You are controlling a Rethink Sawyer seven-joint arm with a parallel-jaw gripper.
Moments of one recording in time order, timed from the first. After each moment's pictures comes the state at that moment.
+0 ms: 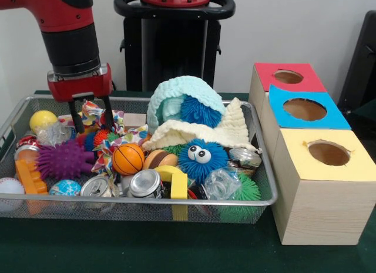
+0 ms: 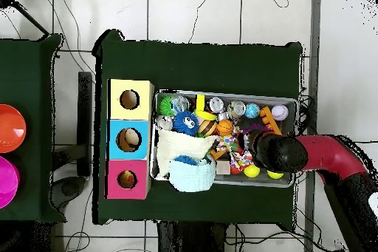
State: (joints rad) arm -1.07 -0.58 0.75 1.74 -0.74 0.69 1.60
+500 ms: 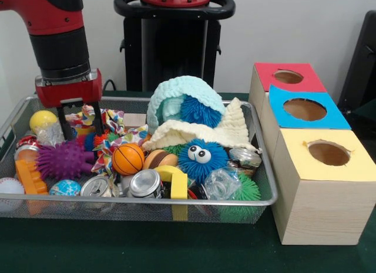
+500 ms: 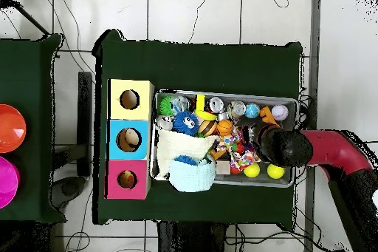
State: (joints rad) arm -1.07 -0.57 0.76 1.69 -0.74 0.69 1.59
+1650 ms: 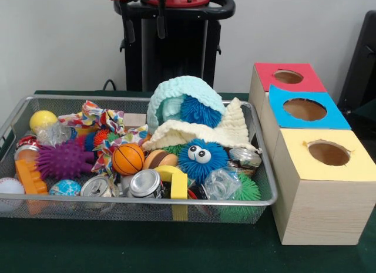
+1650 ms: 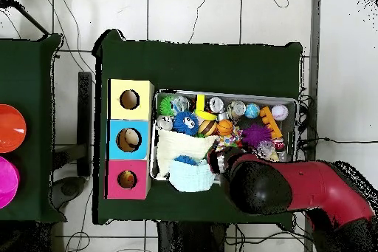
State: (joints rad) arm -1.04 -1.10 0.85 2.10 -0.37 0.65 1.56
